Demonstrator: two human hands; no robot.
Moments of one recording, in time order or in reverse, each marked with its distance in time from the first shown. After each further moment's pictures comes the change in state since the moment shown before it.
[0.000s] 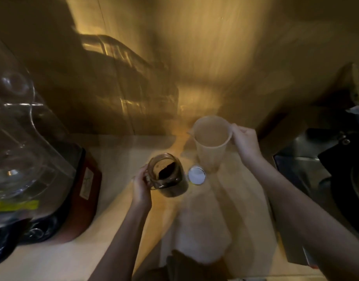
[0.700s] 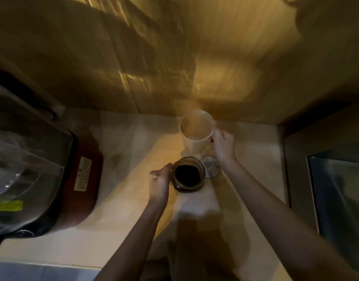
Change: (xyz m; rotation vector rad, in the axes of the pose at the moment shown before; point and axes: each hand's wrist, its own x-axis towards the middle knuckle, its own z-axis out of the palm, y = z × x) left_hand 0.032 -0.049 0.015 0.305 0.052 -0.013; right_hand 0.034 0.091 0.101 0.007 -0.036 0.222
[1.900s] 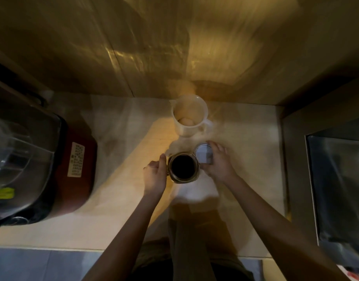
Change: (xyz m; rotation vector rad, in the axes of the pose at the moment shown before) left_hand -0.009 -0.023 -0.016 0.525 -0.055 0.189; right_hand -0.044 0.082 -0.030 -0.794 -0.387 -0.156
